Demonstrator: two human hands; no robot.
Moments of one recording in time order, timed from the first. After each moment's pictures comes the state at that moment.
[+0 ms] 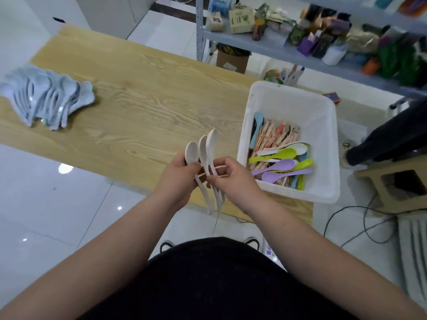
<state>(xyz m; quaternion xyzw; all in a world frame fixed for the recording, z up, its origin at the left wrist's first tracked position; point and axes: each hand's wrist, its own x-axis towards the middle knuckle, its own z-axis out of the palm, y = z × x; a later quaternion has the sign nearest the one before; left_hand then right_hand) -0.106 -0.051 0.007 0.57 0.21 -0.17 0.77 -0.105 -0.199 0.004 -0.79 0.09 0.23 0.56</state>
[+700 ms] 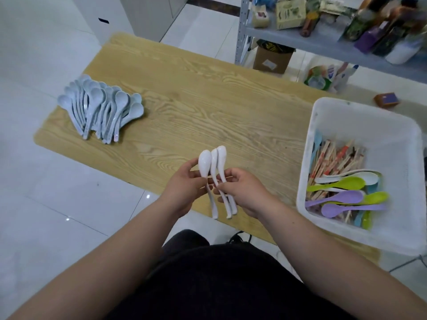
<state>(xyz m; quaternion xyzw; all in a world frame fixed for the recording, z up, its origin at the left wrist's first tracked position) -0.043 0.083 -0.027 0.59 0.28 -0.20 0.74 -0.023 -0.084 -0.029 -0.68 0.13 0.36 0.63</state>
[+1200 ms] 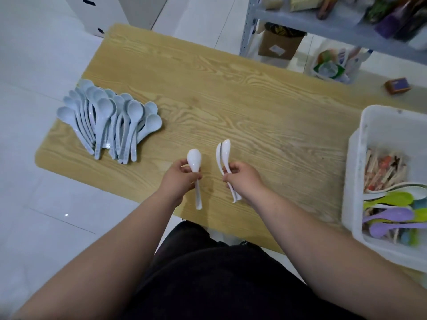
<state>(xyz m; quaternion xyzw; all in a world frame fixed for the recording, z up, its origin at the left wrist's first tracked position) 0.054 0.222 -0.099 0.65 0.34 -0.22 0.64 0.072 0.036 -0.091 -0.78 0.21 0.31 0.50</state>
